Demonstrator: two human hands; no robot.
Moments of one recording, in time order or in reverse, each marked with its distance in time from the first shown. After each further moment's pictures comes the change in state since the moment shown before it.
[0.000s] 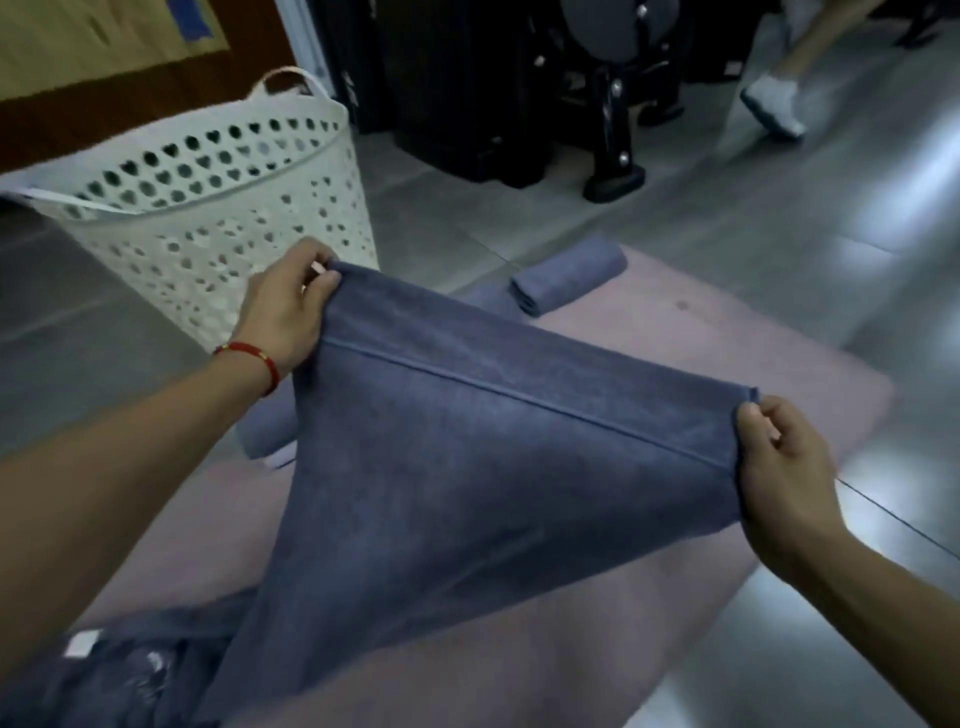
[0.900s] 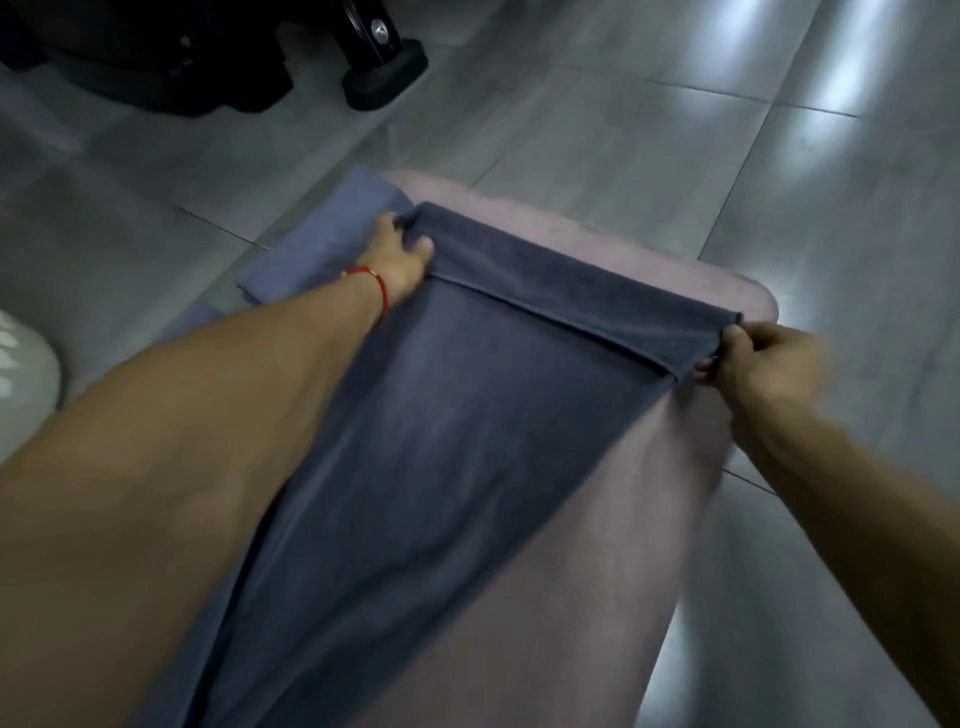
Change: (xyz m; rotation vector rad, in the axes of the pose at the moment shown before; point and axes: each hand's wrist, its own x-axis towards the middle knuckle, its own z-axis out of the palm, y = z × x) left_hand 0.173 0.165 0.470 -0.133 -0.561 -0.177; right_hand 0.275 0.145 -0.129 -0.232 0.564 0.316
